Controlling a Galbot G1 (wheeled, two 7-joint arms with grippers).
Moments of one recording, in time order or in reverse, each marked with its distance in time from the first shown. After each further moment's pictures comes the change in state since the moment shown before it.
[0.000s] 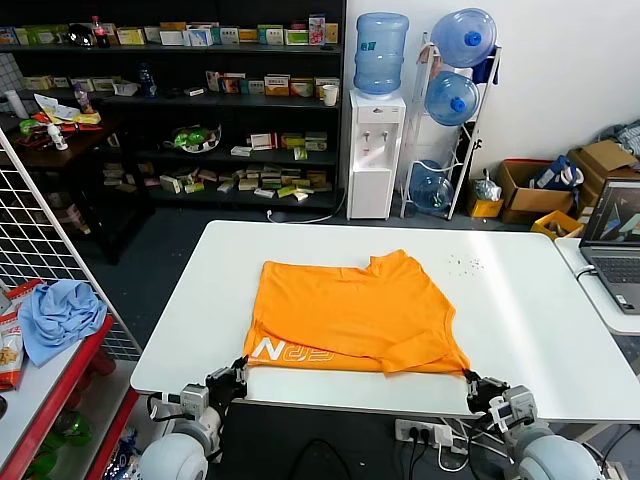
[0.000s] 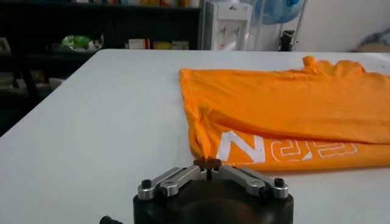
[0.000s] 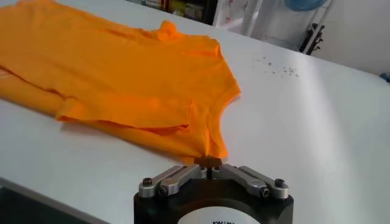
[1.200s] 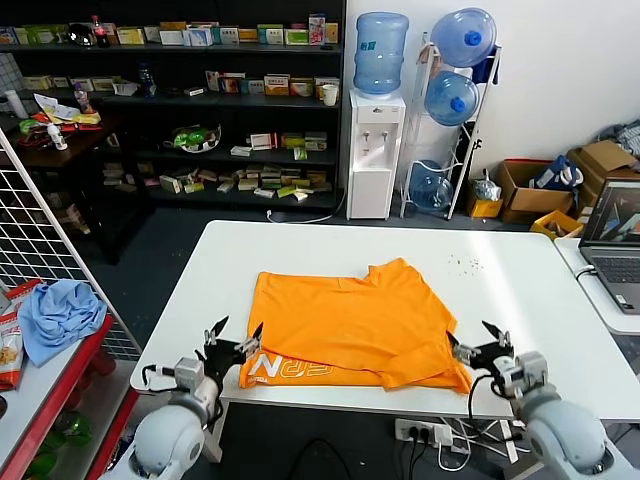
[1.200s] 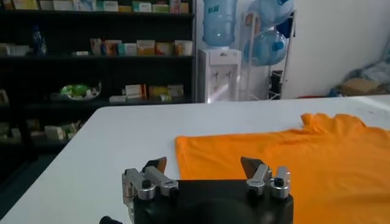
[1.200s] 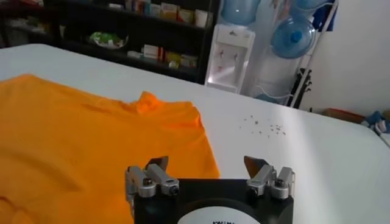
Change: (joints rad) left arm -0.172 0.030 0.027 0.028 -0.013 -0.073 0.016; right arm 0.329 -0.026 -0.065 -0.184 0.137 0.138 -0.048
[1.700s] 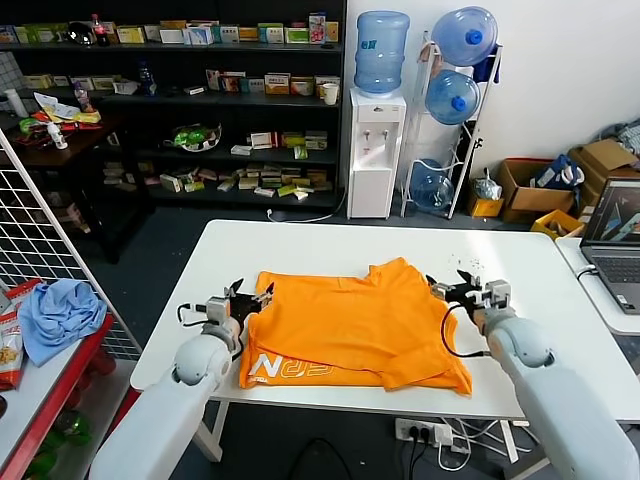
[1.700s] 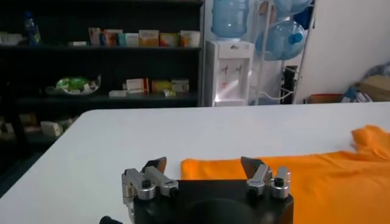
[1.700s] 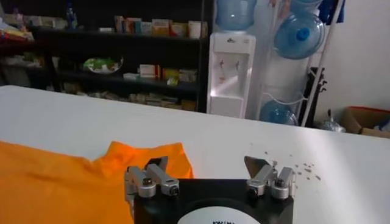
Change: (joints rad) left arm -0.418 -0.086 0.161 0.436 -0.073 0.020 0.009; right arm 0.487 0.161 -0.174 -0.490 -0.009 -0.011 -0.137
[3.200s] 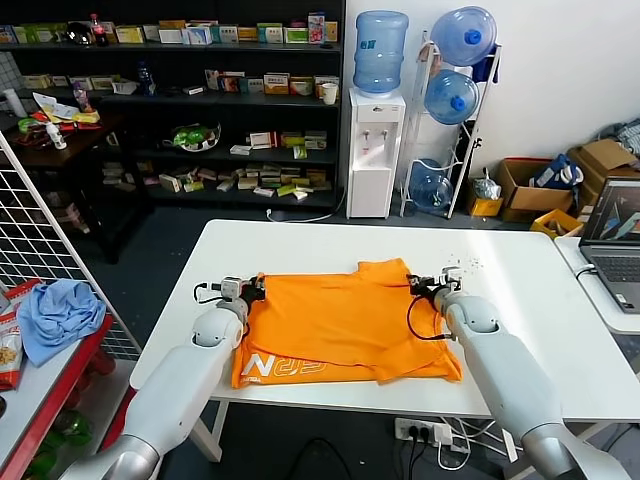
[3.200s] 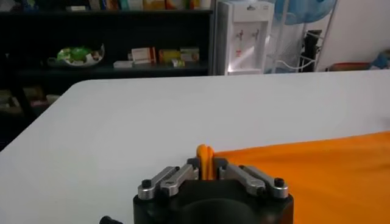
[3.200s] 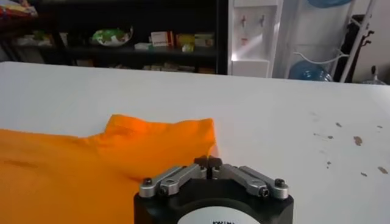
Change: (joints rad) left arm -0.187 -0.073 0.054 0.327 0.010 -0.003 0.034; right arm 0.152 0.145 -0.080 -0.252 -0.054 -0.018 -0.059
